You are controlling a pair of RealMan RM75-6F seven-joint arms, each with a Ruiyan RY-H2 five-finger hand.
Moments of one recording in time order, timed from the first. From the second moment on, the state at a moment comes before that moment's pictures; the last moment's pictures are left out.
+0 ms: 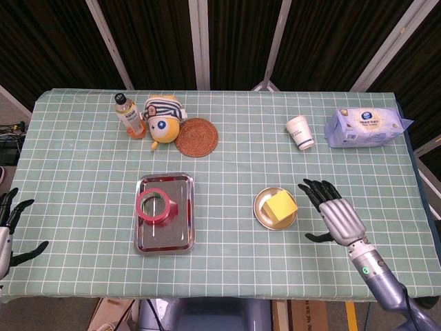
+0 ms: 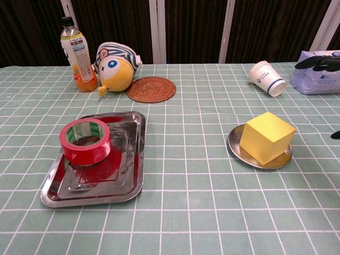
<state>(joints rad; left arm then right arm) -0.01 -1.15 -0.06 -1.72 1.51 1.61 0.09 0.41 -1.12 0.14 -1.78 -1.44 1.05 -0.04</state>
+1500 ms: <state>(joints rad) 0.00 -1.16 -0.08 -1.73 1.48 1.63 0.15 0.69 -1.38 0.14 -1.47 -1.22 0.78 -0.13</state>
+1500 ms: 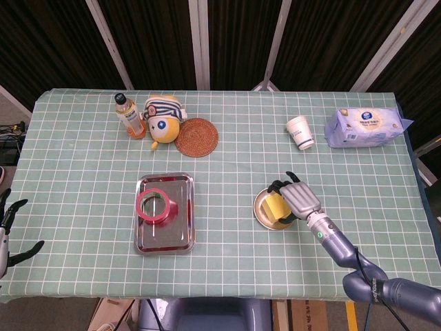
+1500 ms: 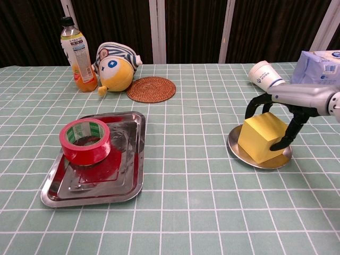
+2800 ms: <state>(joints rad) -0.02 -1.14 -0.09 -1.72 1.44 1.58 0.11 0.94 -1.68 0.30 -1.29 -0.89 0.82 -0.36</state>
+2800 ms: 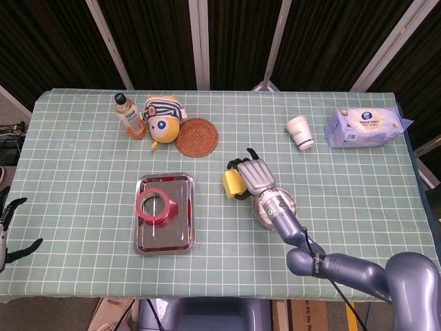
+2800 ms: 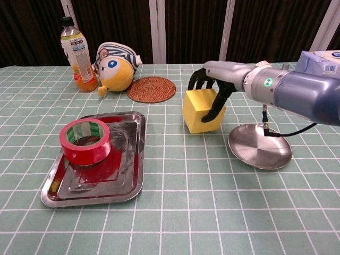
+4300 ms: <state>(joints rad) -0.45 -1.04 -0.13 -1.89 1.35 0.92 0.09 0.20 -1.14 -0.10 -1.76 -1.36 1.50 -0.04</state>
